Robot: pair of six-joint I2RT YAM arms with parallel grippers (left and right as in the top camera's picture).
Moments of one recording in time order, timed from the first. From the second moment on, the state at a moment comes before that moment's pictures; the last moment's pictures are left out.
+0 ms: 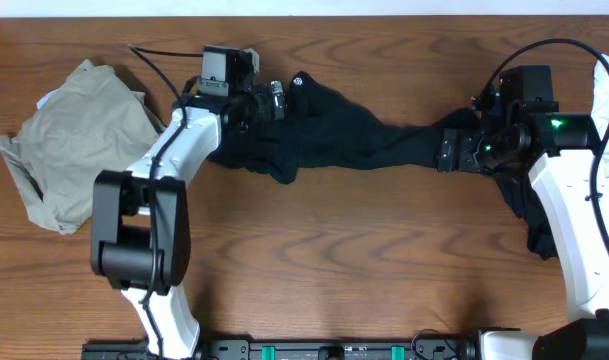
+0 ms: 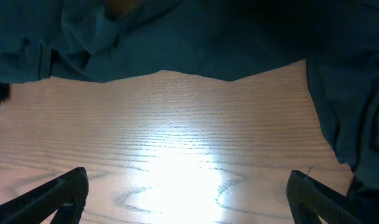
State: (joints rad) left arm -0.17 1.99 1.36 -0.31 0.31 -0.33; right arm 0.02 1.49 1.33 -1.10 -0.11 0.15
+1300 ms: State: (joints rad) left arm -0.17 1.20 1.43 -0.86 0.23 -0.27; right arm 0.14 1.57 1.33 -1.05 -0.22 0.09
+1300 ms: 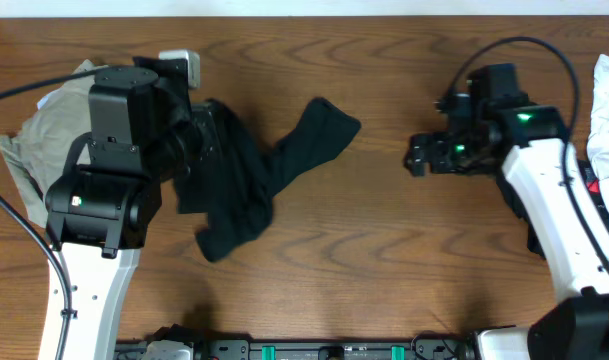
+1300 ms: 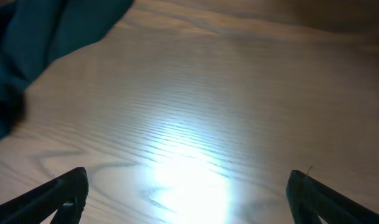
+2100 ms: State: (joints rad) left arm -0.17 1.27 1.74 -0.22 0.65 -0.44; right arm 0.22 1.62 1.33 -0.84 -0.40 0.09
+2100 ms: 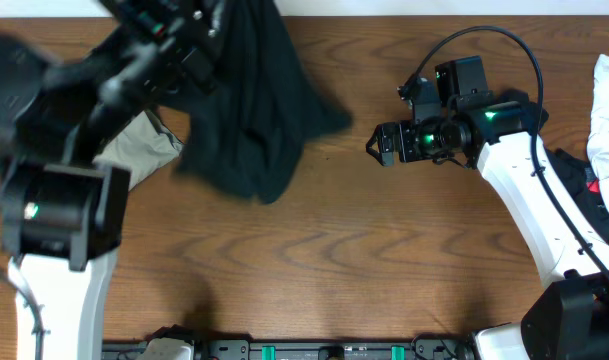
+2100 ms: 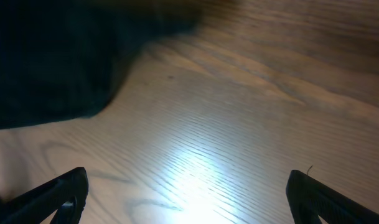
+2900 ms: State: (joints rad) left arm -0.17 1.28 1.74 -0.17 0.73 -0.49; right arm 0.24 1.62 1.33 -0.99 -0.53 -0.32
